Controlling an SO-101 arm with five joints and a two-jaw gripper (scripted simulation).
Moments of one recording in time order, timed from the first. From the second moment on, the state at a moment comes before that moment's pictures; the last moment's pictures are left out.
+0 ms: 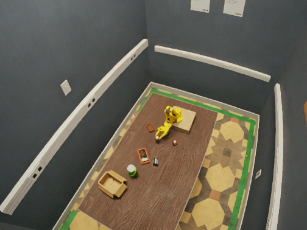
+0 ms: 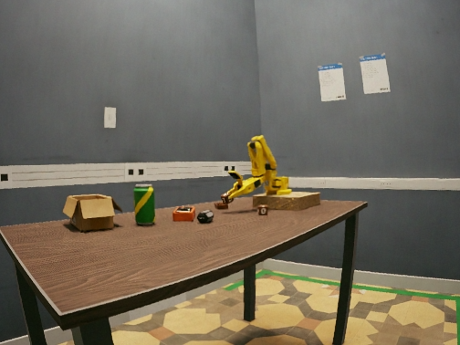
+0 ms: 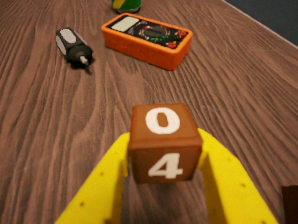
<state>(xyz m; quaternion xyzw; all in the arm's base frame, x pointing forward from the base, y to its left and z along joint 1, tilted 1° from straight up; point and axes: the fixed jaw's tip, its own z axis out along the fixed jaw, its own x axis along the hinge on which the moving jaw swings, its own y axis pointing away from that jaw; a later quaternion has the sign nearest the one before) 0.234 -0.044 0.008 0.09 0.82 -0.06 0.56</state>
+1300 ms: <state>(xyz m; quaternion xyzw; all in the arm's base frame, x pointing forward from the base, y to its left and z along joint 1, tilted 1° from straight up) 0.226 -0.042 -0.004 0.09 0.84 -0.06 0.54</state>
